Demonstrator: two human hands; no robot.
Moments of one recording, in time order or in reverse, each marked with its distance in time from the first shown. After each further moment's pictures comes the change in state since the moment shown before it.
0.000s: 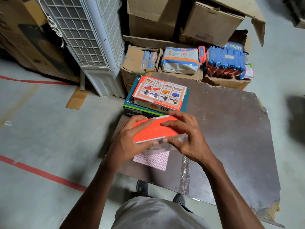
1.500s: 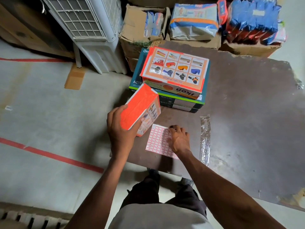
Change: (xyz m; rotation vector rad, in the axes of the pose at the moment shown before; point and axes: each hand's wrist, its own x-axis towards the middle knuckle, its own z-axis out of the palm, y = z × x) left_hand -0.016 -0.113 0.035 0.028 0.427 -0.538; right_hand -0.022 0.164 0.217 -0.519 -0.439 0.630
